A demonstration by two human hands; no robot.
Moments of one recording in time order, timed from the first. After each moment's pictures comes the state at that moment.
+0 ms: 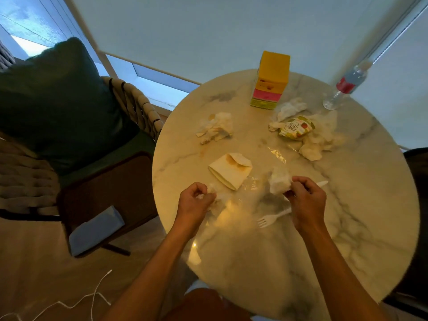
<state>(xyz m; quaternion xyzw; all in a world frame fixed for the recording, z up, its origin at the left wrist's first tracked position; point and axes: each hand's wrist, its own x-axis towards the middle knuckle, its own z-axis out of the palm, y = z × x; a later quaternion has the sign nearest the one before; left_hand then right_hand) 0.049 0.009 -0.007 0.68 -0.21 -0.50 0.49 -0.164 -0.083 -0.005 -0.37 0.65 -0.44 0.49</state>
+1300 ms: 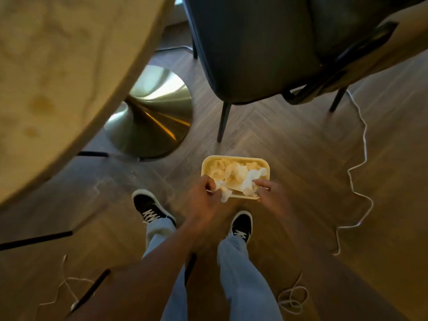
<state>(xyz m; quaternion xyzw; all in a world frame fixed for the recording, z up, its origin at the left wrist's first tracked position) -0.401 0.196 -0.346 0.71 -0.51 -0.48 0.07 -0.582 0.227 -0.392 -0.23 0.76 -0.18 0.58</state>
